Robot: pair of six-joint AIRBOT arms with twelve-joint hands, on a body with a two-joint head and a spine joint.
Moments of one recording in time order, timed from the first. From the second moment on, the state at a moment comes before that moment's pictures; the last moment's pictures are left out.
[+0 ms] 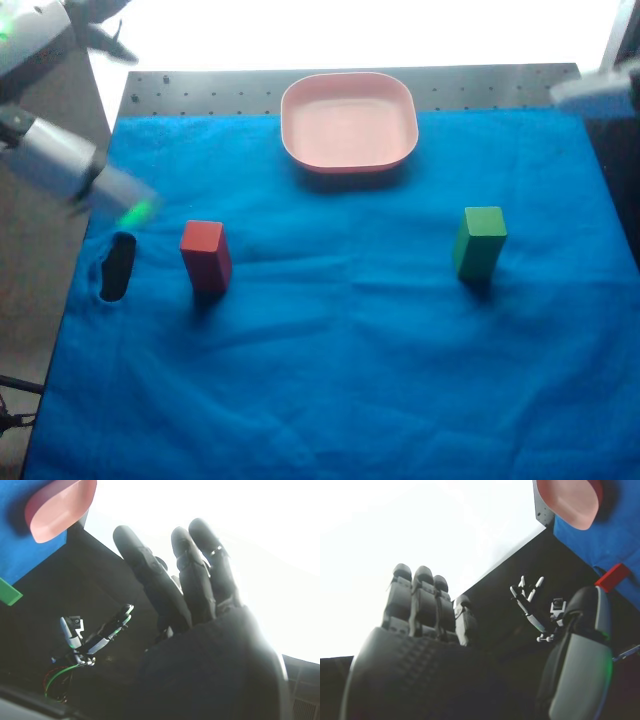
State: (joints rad) left arm 0.71 -0.91 1.22 -0.09 -0.75 1.10; right arm -0.53 -0.83 1.17 -0.15 0.64 -0.80
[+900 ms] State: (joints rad) left arm 0.76 -0.91 1.15 0.03 -0.85 1.05; right arm -0.53 -0.83 1.17 -0.16 0.64 -0.80
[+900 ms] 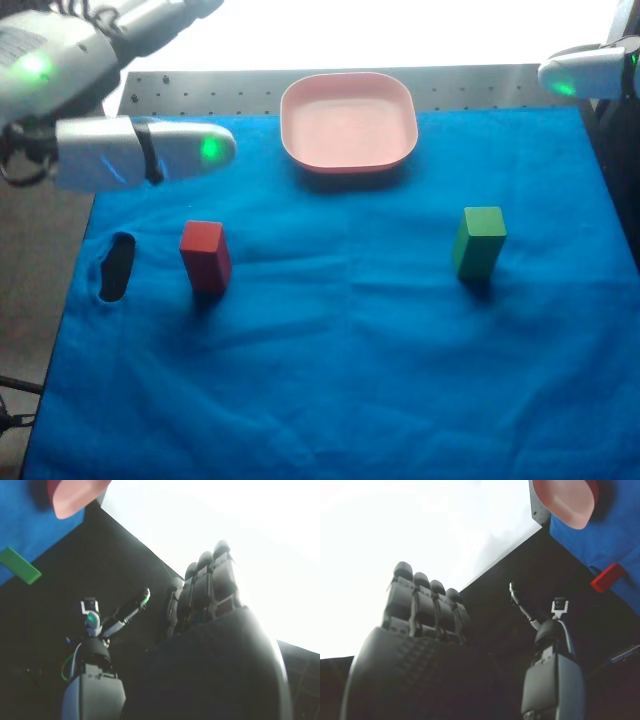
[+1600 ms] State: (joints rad) left arm 0.81 -0.97 1.17 0.06 -0.71 1.05; right arm -0.53 -0.84 1.17 -0.16 0.62 -0.80
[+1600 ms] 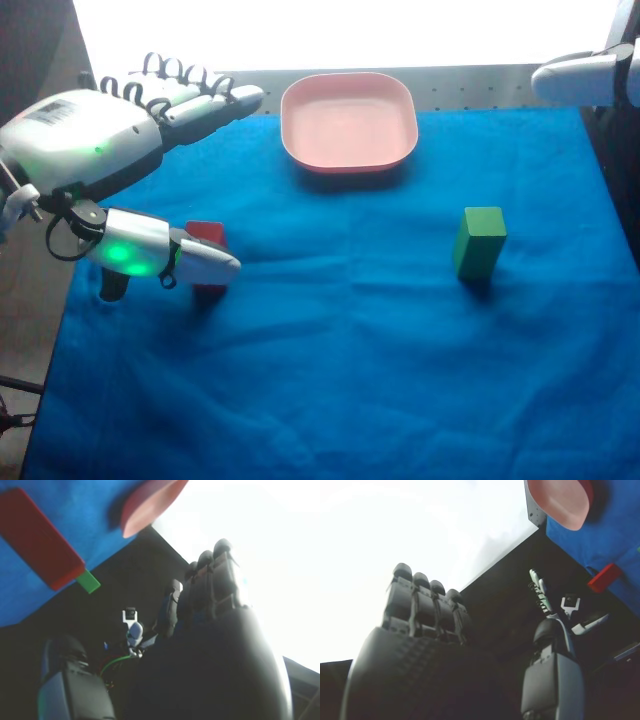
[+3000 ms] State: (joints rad) left arm 0.82 -1.01 1.21 0.03 -0.68 1.02; right arm -0.53 -0.85 1.17 -0.17 0.62 -0.80
